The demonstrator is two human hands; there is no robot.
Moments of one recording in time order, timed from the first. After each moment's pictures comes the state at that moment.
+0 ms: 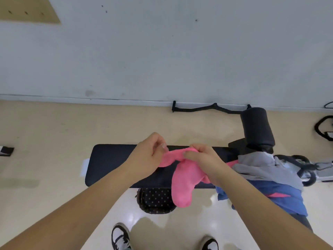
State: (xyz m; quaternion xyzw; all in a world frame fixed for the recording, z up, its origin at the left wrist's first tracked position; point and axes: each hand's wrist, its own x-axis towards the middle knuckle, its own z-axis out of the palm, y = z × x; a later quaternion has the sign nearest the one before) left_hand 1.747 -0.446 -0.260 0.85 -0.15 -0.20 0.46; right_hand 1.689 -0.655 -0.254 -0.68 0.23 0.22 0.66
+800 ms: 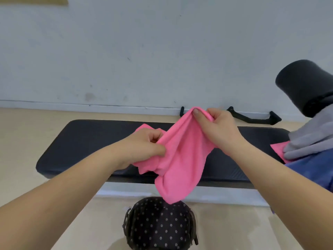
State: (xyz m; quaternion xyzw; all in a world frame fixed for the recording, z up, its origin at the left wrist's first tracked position) left_hand 1.706 -0.429 -0.557 0.84 -0.17 -0.26 0.45; right_hand 1.685 -0.662 -0.559 -0.83 0.10 -0.14 0.53
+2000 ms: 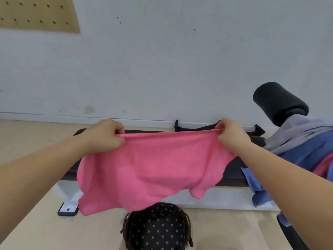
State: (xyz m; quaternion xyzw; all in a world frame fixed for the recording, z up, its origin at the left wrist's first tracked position) left_hand 1.728 -0.327 -0.527 0.96 -0.18 -0.03 0.22; right_hand 1.658 -0.726 -0.547 -0.95 0.19 -0.10 0.23
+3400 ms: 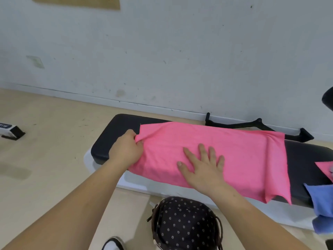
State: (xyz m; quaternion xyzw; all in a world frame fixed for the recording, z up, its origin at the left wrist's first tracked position) left_hand 1.738 -0.269 -0.639 0.95 0.07 0.01 0.30; right_hand 1.664 -0.515 -0.655 -0.99 0.04 0.09 0.11
